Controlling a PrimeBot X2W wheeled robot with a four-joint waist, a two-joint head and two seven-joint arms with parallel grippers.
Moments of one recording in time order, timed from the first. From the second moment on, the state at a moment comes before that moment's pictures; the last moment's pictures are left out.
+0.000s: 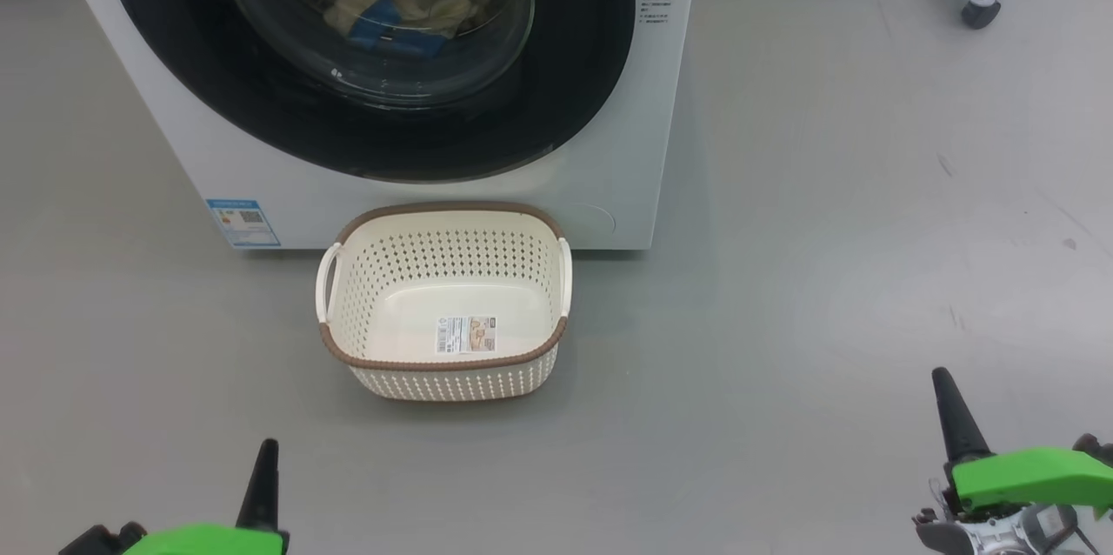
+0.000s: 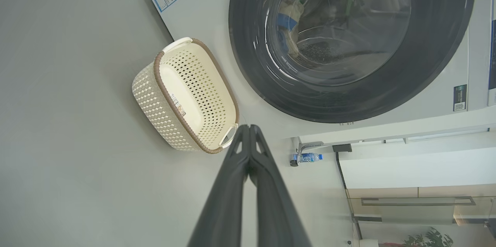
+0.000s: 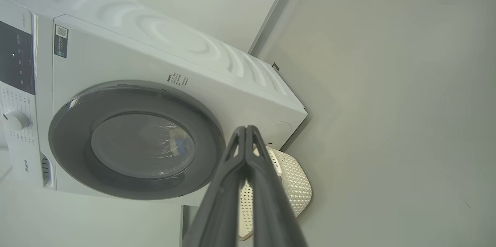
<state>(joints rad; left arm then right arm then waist) 0.01 0.05 -0.03 0.26 -1.21 -0.13 -0.04 0.03 -0.03 -0.10 0.27 1.12 0.13 -0.03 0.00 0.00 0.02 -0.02</state>
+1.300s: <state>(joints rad) -0.05 0.05 0.03 0.27 -1.59 -0.13 0.07 -0.04 -0.03 -0.12 0.28 1.57 0.13 0.09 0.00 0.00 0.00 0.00</state>
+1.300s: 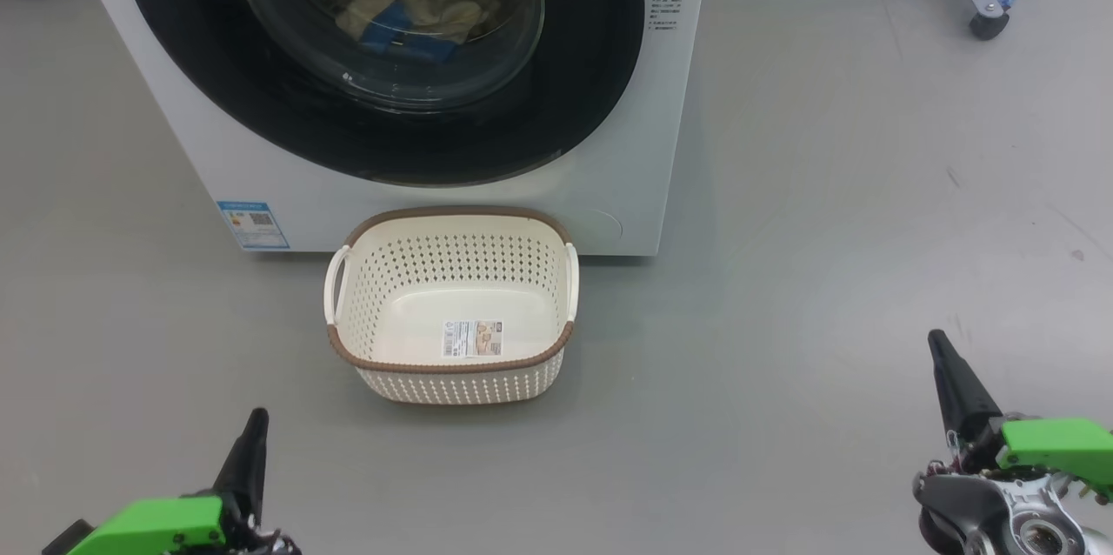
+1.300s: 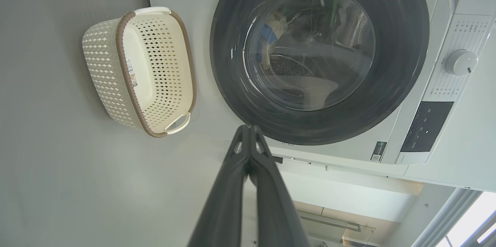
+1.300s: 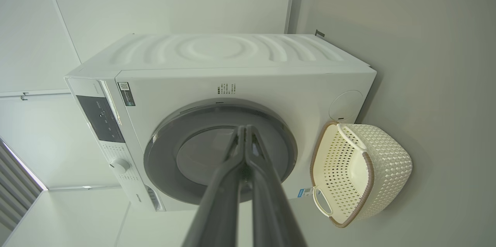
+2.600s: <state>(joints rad) -0.06 0.05 0.06 0.27 -1.63 -0.13 0.09 -0.05 -0.03 -0.12 0.28 1.61 0.13 0.10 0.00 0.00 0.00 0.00</state>
